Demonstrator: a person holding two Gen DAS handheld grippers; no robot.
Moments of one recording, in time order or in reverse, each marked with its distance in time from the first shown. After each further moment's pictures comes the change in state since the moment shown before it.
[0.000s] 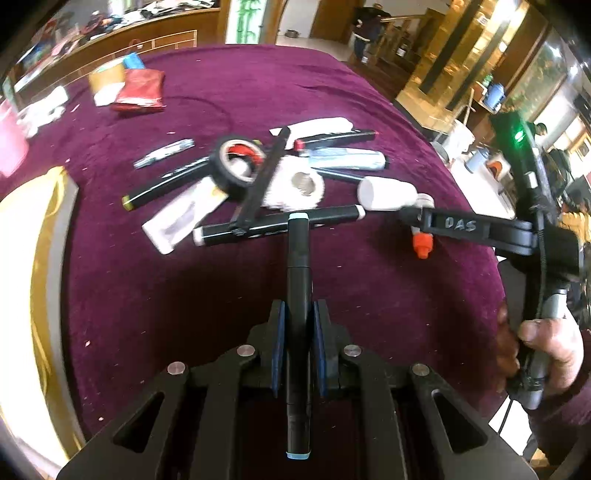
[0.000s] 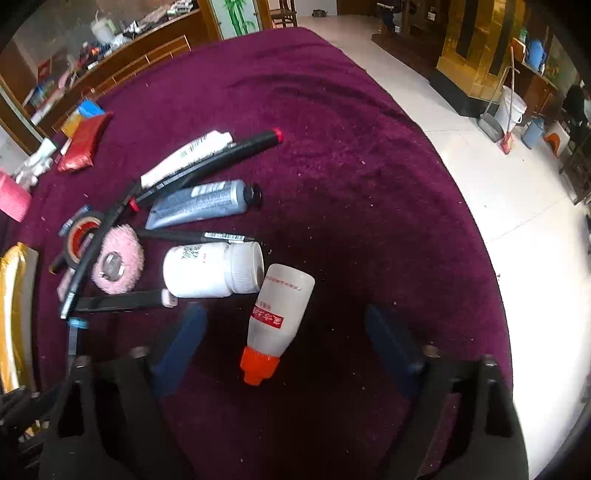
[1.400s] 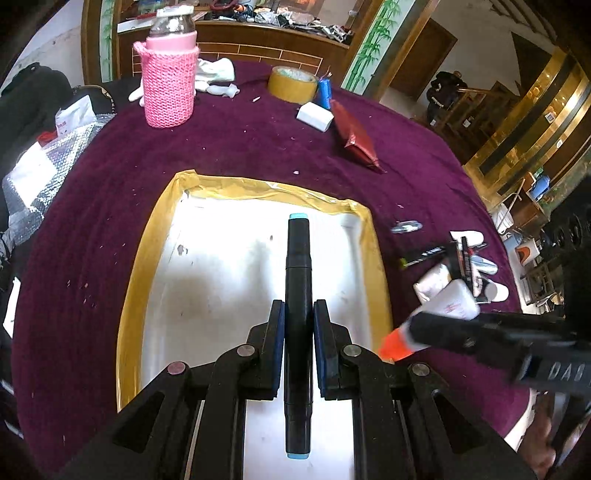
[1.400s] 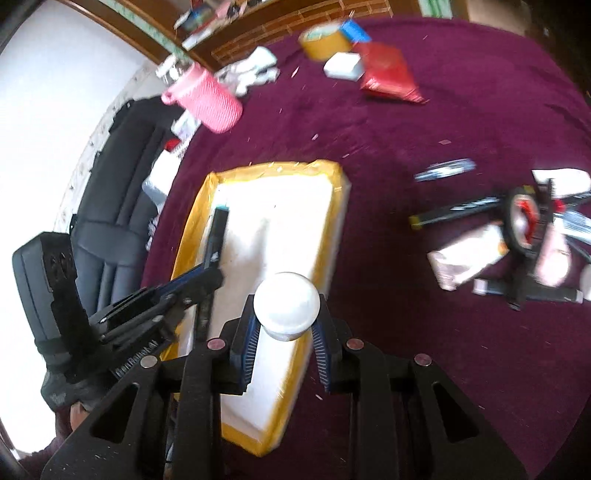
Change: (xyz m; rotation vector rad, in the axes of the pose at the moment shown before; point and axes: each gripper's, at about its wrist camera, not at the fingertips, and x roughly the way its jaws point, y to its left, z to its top) left arm -0.070 0.251 0.005 -0.279 -0.123 0.066; right arm -0.037 0.310 -0.028 -0.267 0.199 0.530
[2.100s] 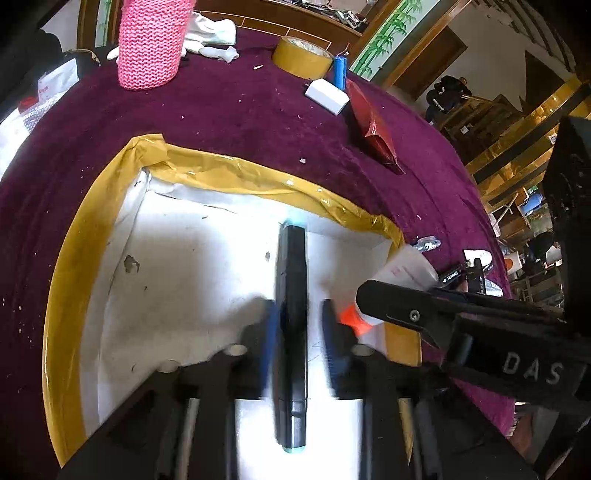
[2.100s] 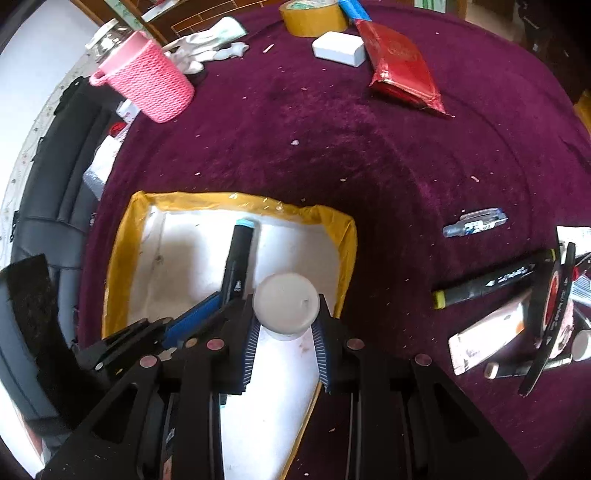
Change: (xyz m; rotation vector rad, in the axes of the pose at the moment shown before) left arm 0.063 0.018 0.023 -0.085 0.054 -0.104; right arm 0.058 0.002 0.060 0.015 0.046 -0.222
